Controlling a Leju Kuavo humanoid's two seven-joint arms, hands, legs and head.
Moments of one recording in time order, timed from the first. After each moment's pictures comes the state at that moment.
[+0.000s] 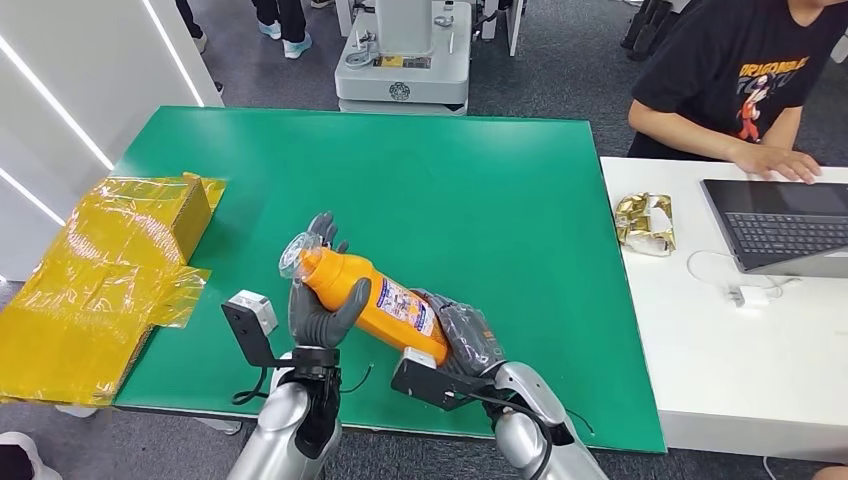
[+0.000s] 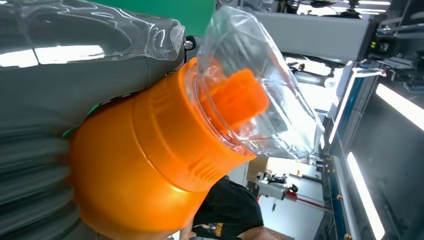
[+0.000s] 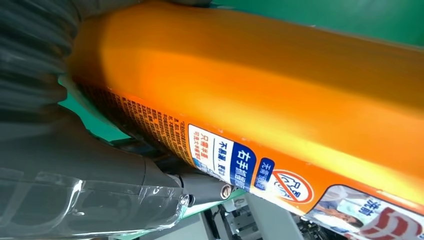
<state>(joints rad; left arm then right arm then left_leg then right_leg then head) -0.15 -0.25 -0.35 -1.38 0.17 0.09 -0.55 -0.31 0.05 0.49 -1.07 0.78 -0.01 -0.18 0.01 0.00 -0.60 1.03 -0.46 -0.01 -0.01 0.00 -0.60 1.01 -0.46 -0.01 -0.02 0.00</state>
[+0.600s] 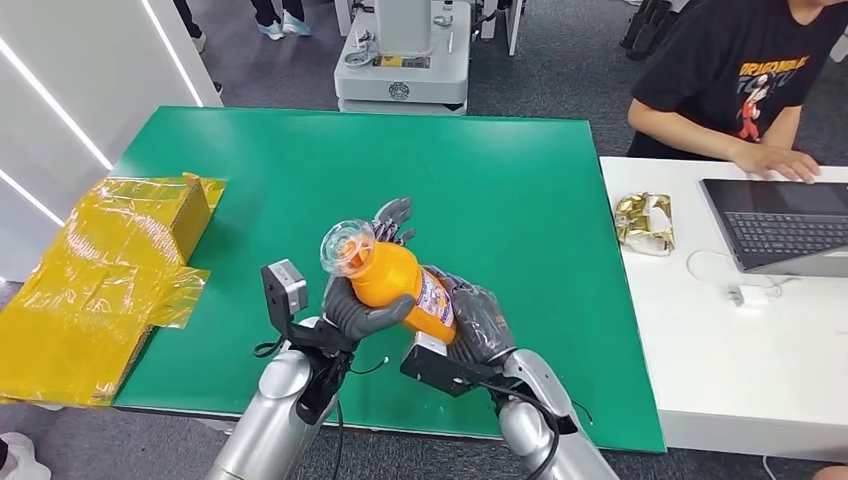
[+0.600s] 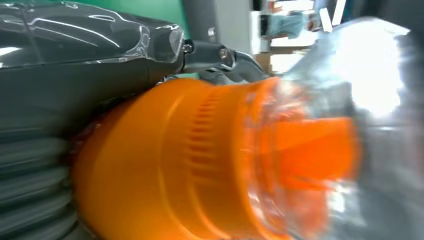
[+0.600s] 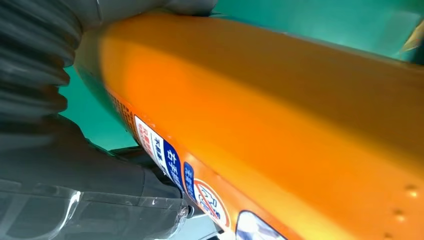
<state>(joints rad) -0.27 -0.21 -0.38 -1.33 0.13 -0.32 -0.41 -0.34 0.05 0.48 -1.07 0.77 -0.12 -0.23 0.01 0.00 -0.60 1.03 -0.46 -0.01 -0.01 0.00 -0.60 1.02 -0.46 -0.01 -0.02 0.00</state>
